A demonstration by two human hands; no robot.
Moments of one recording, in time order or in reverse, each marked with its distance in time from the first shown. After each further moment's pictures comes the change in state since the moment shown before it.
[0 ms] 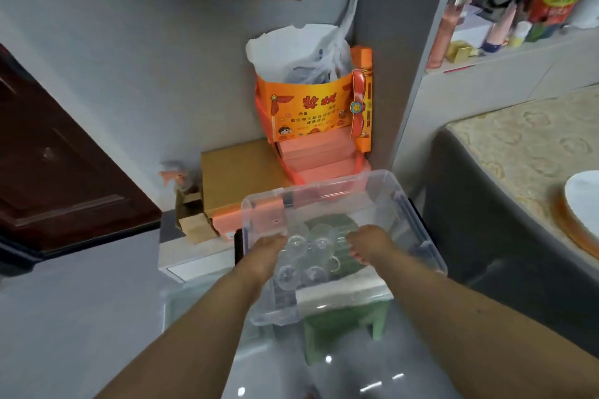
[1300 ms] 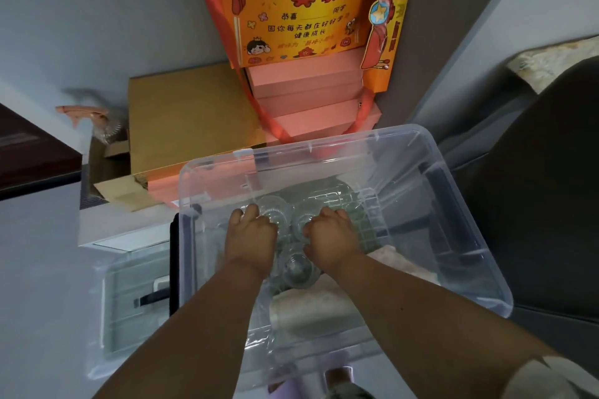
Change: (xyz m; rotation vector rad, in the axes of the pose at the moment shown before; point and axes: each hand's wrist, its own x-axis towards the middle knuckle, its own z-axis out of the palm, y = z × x) left_hand 0.206 -0.063 0.041 1.548 0.172 0.472; right_hand 0.145 0.045 0.095 -0.975 0.037 -0.607
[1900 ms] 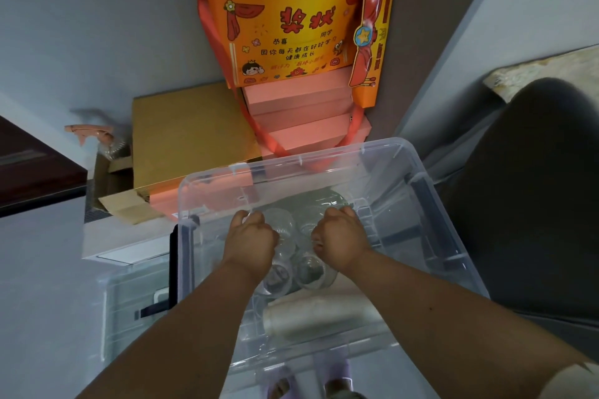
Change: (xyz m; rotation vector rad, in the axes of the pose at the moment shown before) left_hand -0.004 0.000 -0.018 -0.032 0.064 0.104; right_hand -0.011 0.026 -0.032 0.024 0.019 -0.092
